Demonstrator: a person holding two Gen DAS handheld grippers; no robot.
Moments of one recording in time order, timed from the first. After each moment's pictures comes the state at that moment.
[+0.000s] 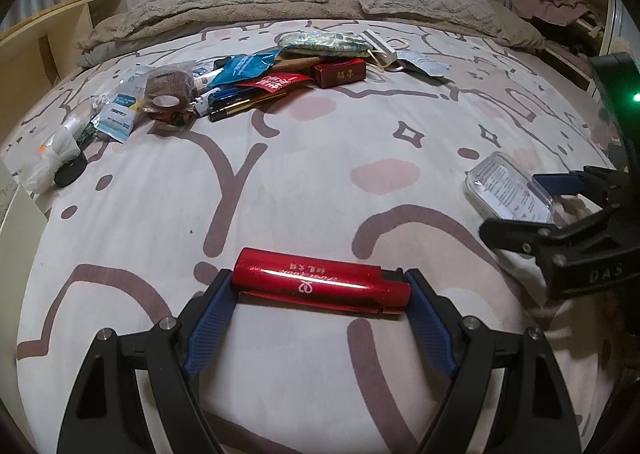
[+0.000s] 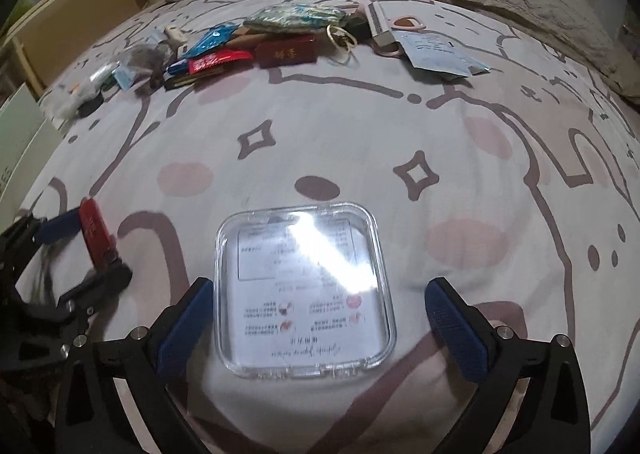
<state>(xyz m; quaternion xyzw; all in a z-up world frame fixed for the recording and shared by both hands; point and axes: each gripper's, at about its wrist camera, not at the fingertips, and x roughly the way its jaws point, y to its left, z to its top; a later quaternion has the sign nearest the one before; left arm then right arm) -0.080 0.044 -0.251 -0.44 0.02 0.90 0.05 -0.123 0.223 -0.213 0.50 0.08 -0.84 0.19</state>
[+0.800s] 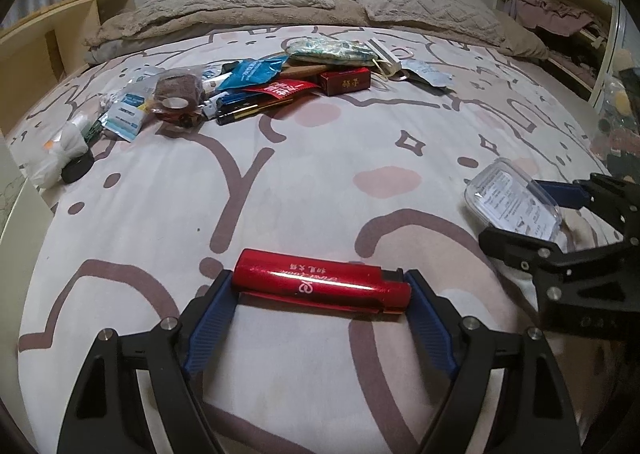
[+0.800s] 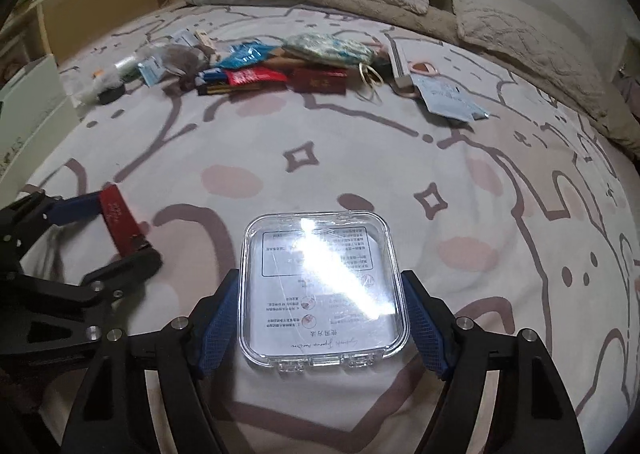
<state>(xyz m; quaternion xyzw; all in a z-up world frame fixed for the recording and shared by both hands) -0.075 0.040 -0.242 -0.43 0.00 0.90 0.04 -0.089 0.199 -0.188 0.44 0.13 -0.87 0.19</state>
